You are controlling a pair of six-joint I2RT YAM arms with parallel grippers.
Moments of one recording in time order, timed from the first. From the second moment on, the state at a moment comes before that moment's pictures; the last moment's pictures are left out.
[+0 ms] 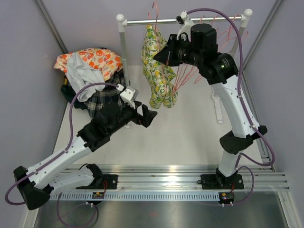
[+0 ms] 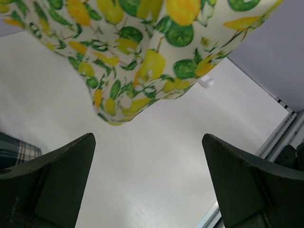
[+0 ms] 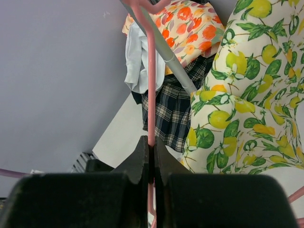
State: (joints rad) left arm -0.81 0.94 0.92 -0.15 -0.05 -0.24; right arm 0.59 1.83 2.49 -0.88 -0.24 0.46
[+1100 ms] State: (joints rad) left arm -1.96 1.02 0.51 -0.24 -0.78 -0.86; right arm 0.60 1.83 2.52 -0.95 -0.19 0.51
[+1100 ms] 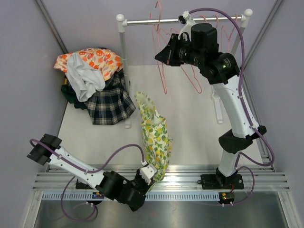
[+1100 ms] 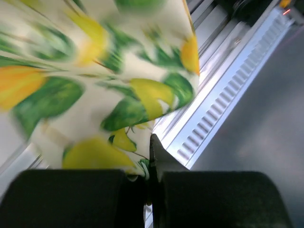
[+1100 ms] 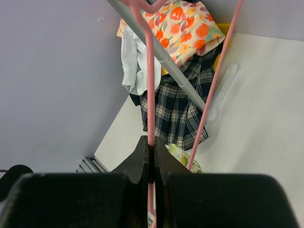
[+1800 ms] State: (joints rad) left arm -1.54 1.00 0.93 -0.49 -0.89 -0.41; right arm 0.59 1.92 2.47 -0.89 -0.12 0.51
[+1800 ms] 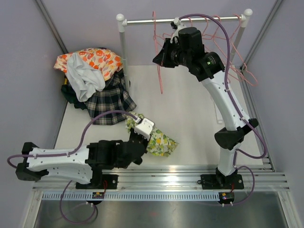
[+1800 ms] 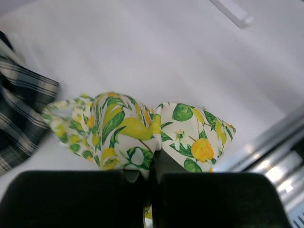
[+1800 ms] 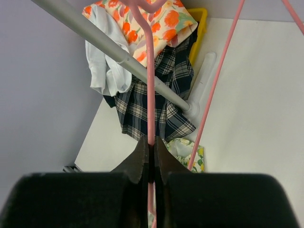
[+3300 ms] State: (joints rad) left arm 0.10 2.19 2.00 -0.40 -0.18 -0.17; right arm 0.59 1.38 1.65 -0.76 -0.14 0.52
